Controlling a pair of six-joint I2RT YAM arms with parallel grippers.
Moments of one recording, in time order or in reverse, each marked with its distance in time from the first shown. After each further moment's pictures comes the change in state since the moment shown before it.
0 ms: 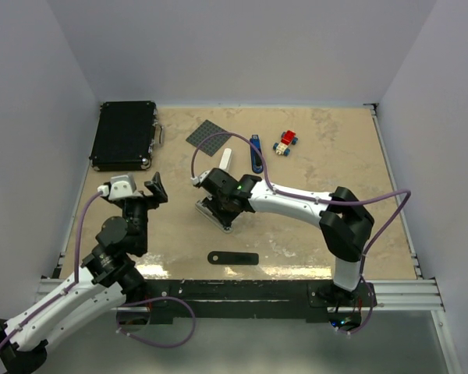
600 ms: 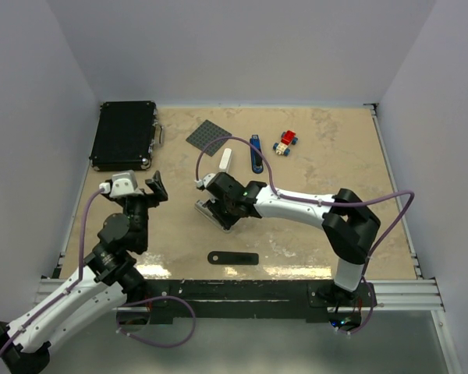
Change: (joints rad) left arm 0.051 0.023 0.000 -0.003 0.045 -0.013; right arm 0.000 -0.031 -0.126 0.140 -0.019 -0.008
